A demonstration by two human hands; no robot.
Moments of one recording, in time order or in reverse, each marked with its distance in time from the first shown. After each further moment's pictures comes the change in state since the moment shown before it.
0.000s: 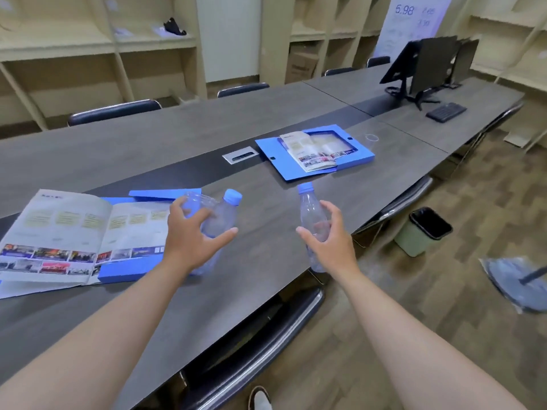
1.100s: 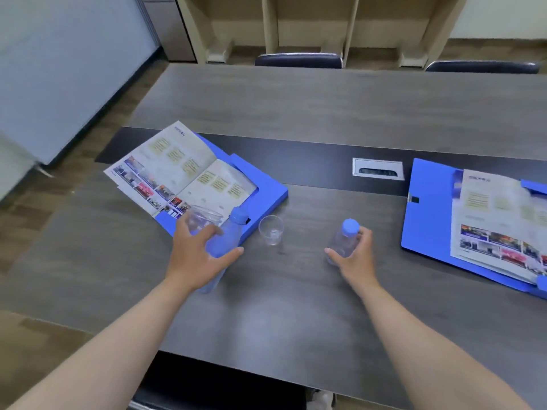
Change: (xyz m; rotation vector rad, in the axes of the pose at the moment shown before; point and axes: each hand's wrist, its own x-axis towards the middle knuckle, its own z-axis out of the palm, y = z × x) left_hand 0.053 -0.014 0.086 0.331 0.381 -0.712; right_hand 0.339 0.110 0.168 0.056 -0.686 -0.131
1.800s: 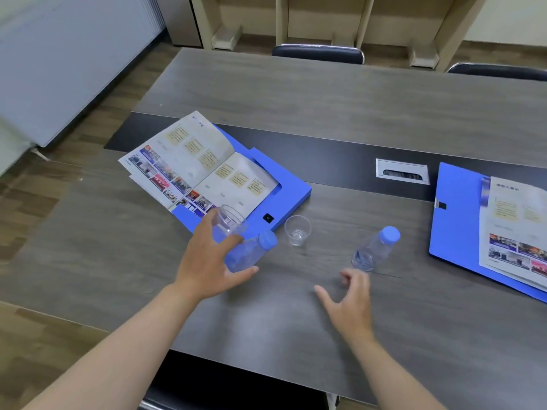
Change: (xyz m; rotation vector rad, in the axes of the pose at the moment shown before) left_hand 0.005 -0.042 -0.021 0.162 -0.095 0.392; right_hand -0.091 0.009 0.070 -0.203 0.109 -0.251
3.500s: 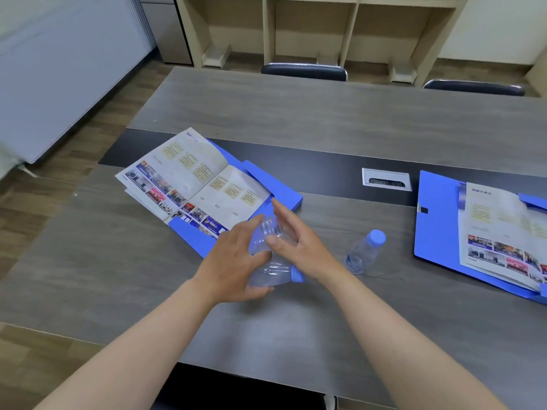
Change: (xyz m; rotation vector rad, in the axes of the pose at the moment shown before) left_hand 0.021 0.034 -0.004 0.205 -0.137 0.347; right_hand 0.073 -0.160 -0.015 0.524 -0.685 -0.011
